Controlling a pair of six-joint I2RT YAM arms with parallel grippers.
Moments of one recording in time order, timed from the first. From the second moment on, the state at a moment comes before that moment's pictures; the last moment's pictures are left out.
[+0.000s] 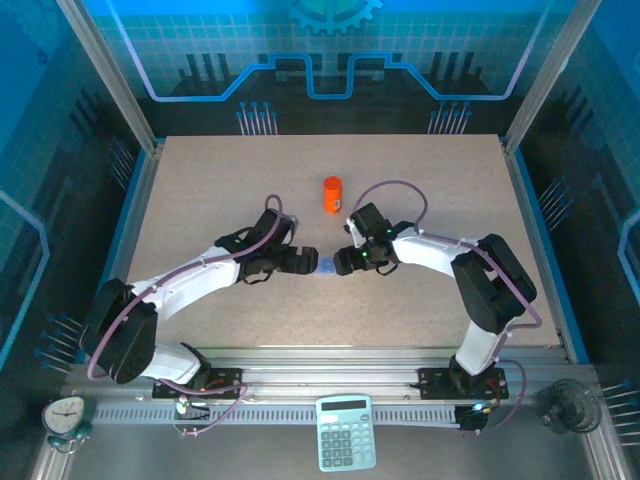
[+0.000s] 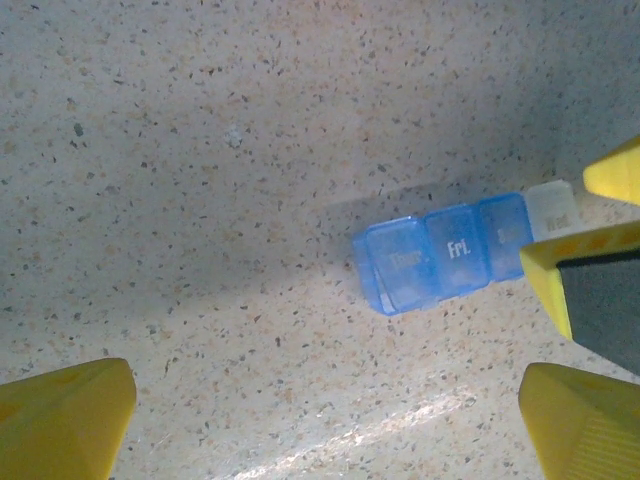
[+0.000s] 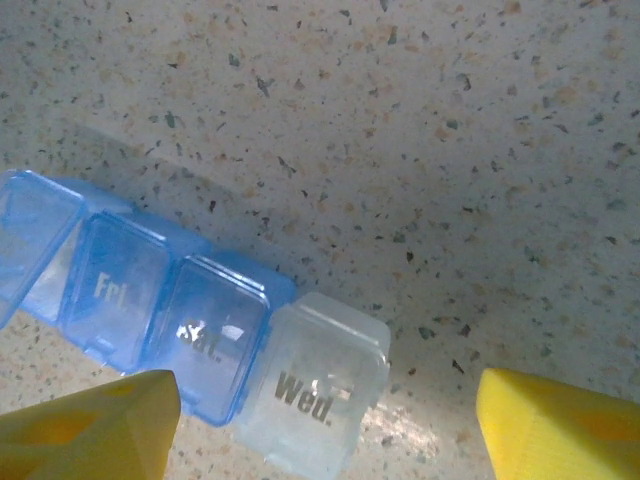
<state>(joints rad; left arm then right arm) -0.58 1.42 0.89 -0.46 0.00 -0.47 0.59 1.76 1.03 -0.42 -0.13 0.30</state>
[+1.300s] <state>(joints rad) -0.65 1.52 0.87 -0.44 -0.08 -0.43 0.54 1.80 1.08 -0.40 -0.18 0.32</state>
